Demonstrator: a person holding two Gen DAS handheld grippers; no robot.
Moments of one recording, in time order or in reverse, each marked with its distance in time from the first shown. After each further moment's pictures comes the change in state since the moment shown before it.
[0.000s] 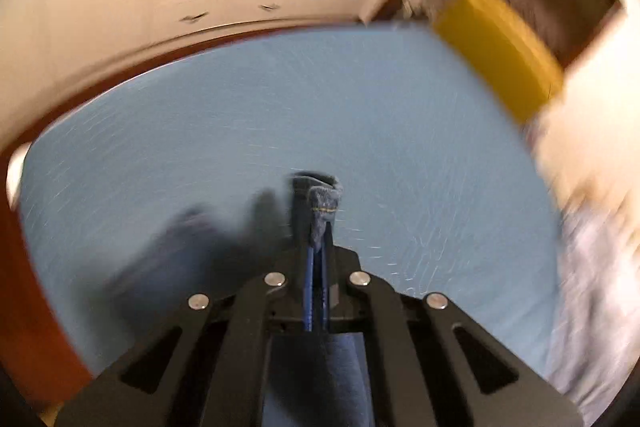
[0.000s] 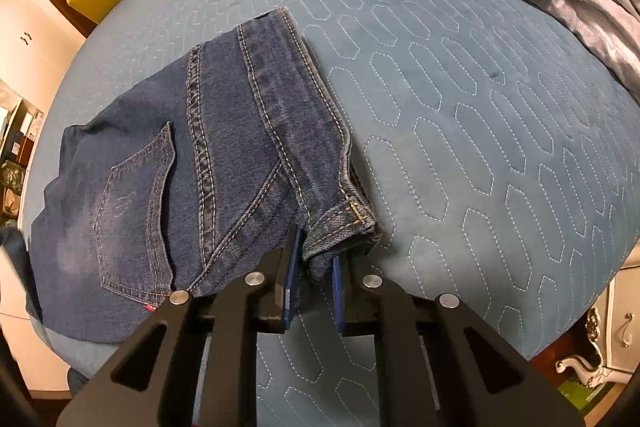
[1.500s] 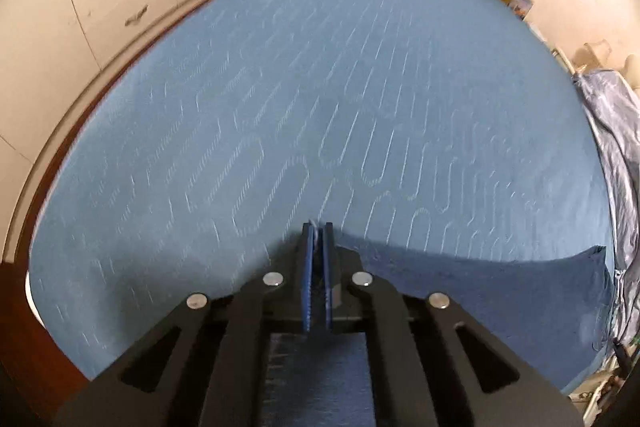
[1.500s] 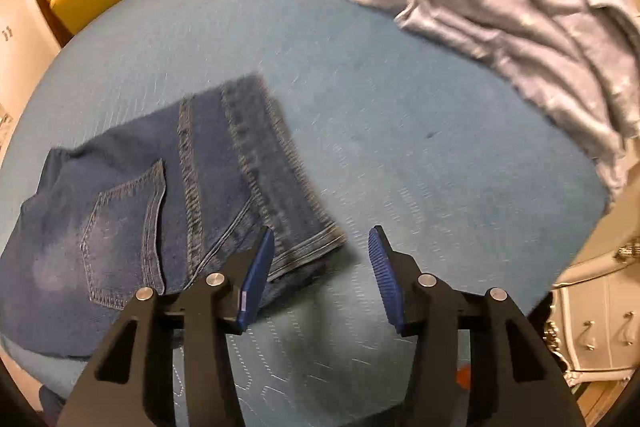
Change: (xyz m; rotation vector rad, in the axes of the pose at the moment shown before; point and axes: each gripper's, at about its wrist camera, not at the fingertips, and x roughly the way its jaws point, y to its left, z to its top) left arm 0.112 0.052 0.067 0.464 0.248 0.078; right arm -0.073 0.023 -0.015 -0.043 -0.195 -0.260
